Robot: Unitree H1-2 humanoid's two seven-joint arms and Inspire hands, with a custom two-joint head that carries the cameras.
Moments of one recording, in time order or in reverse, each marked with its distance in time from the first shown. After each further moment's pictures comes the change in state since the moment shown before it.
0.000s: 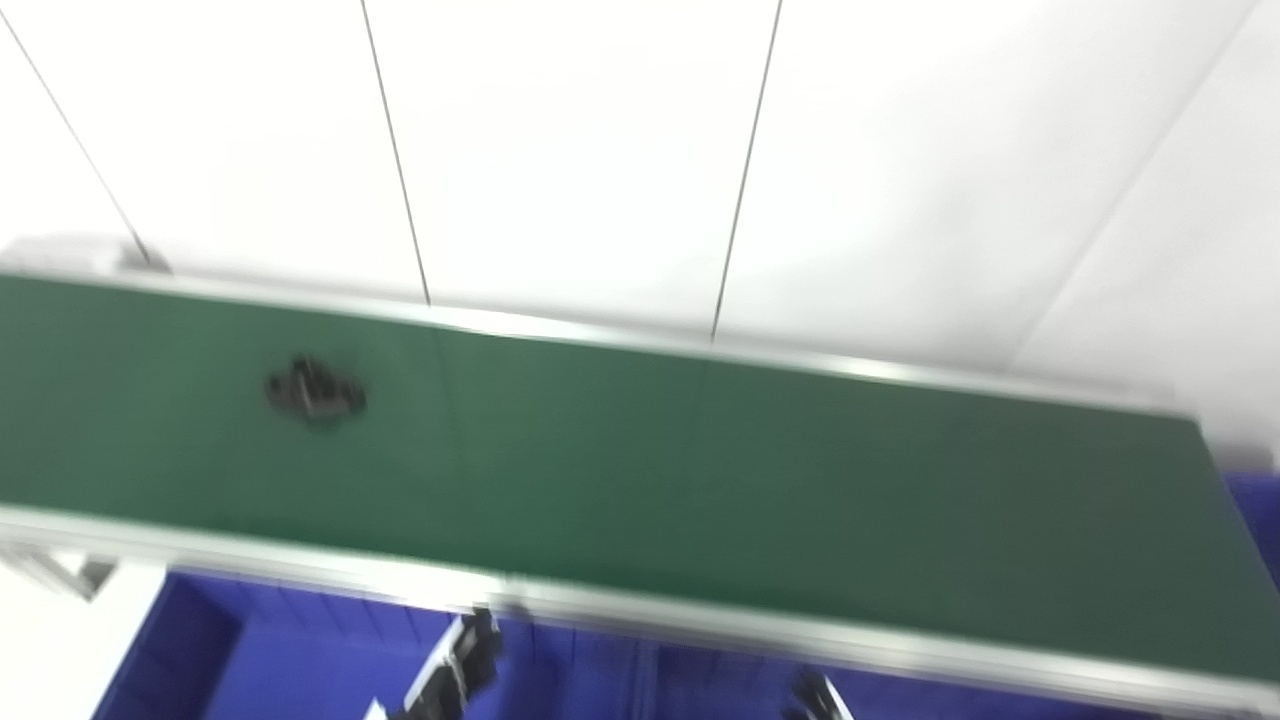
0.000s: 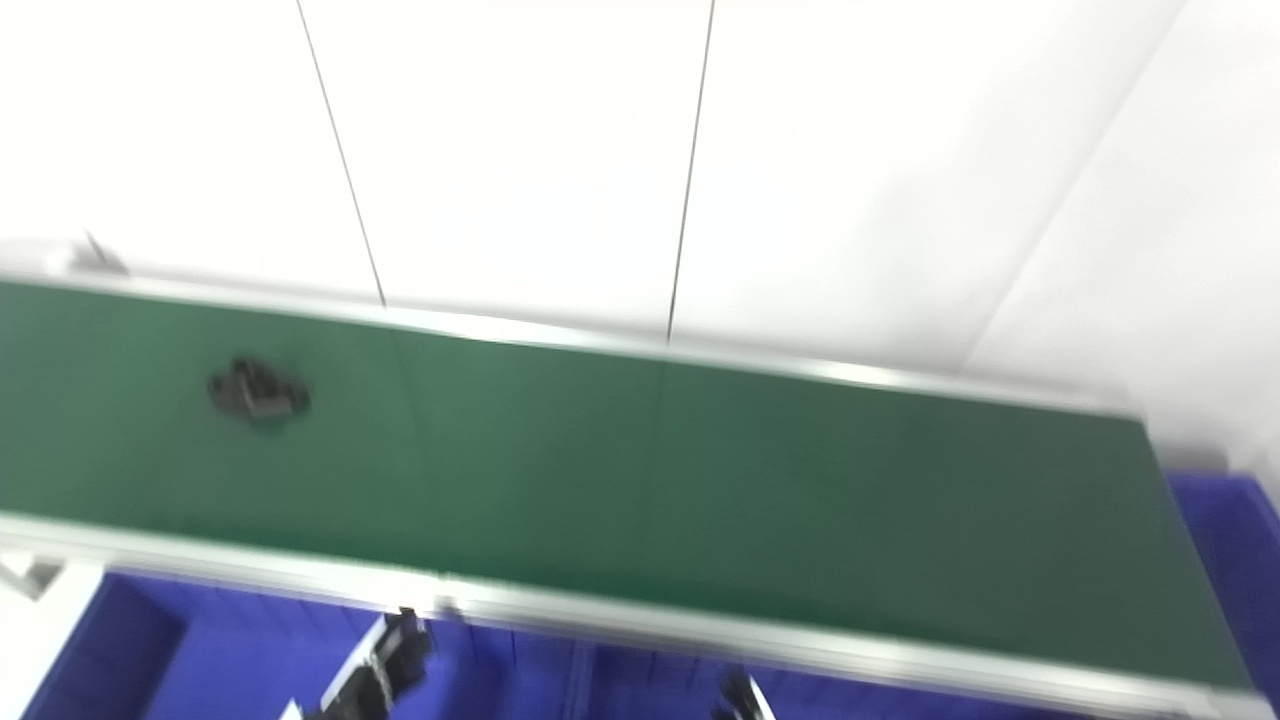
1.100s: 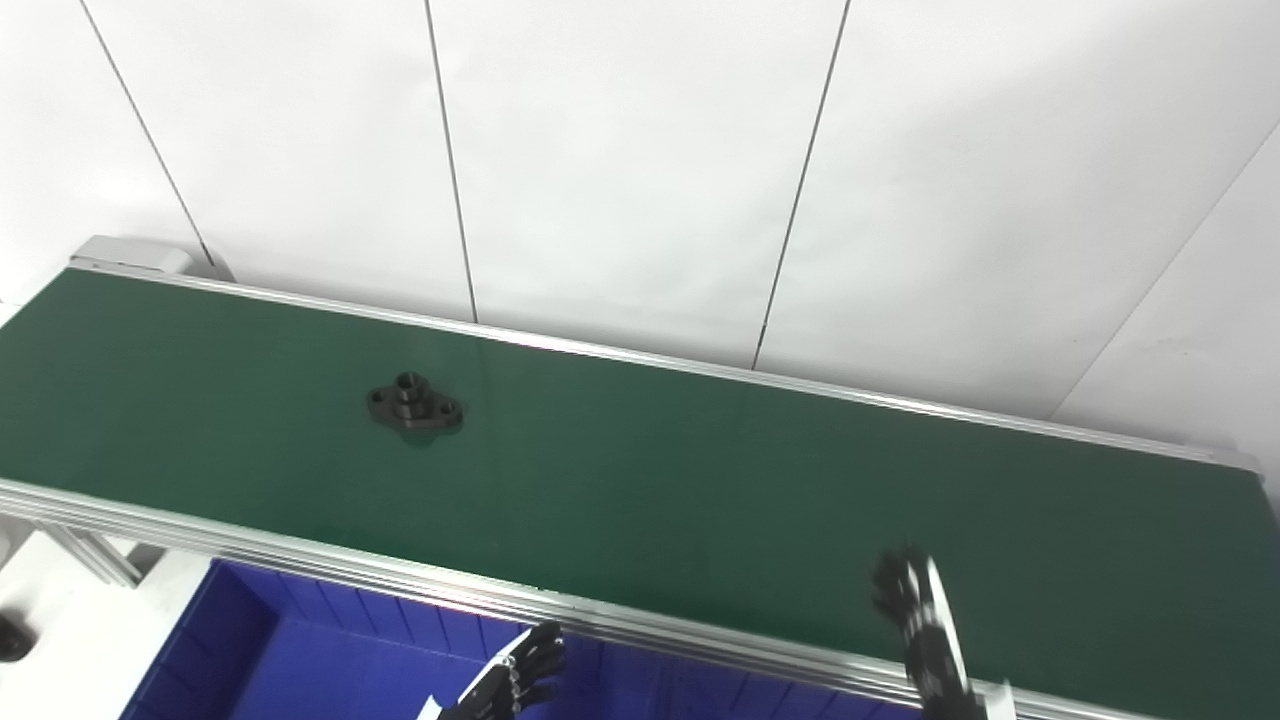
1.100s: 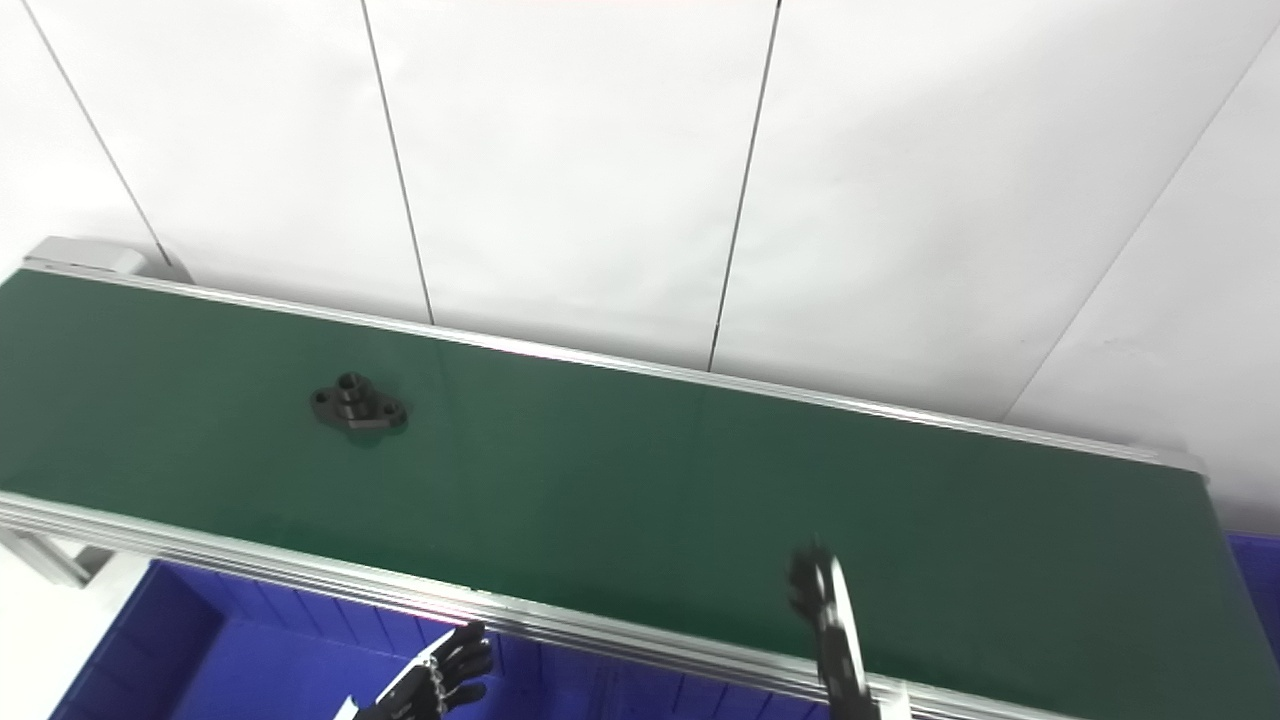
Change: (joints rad) left arm -0.014 -0.027 -0.013 0.003 0.036 0.000 0.022; right arm -0.180 0.076 -0.155 -0.432 -0.234 0.137 0.205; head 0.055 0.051
